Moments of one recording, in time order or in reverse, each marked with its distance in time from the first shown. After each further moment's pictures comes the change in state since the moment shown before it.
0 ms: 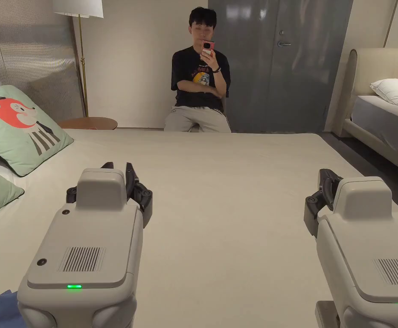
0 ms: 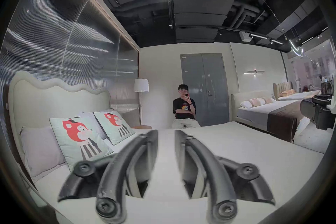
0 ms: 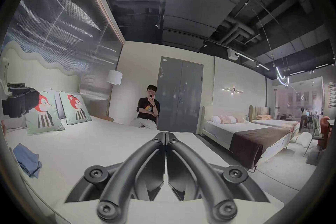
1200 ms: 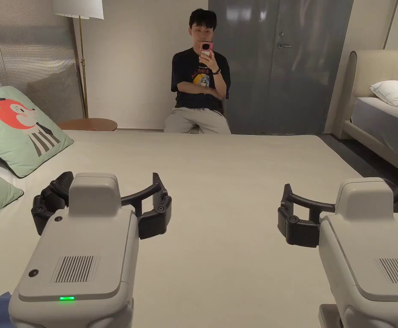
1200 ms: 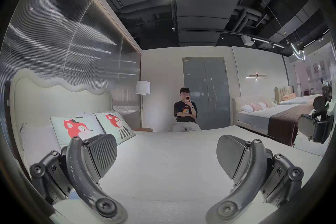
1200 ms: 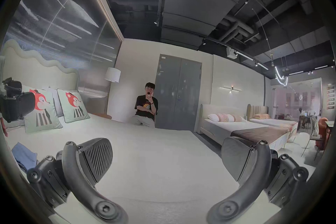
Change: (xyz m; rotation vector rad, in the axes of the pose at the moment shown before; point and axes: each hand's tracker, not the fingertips) left arm -0.003 0.000 0.005 0.032 0.016 0.022; right arm 0.002 0.002 -0.002 -0.023 -0.016 0.012
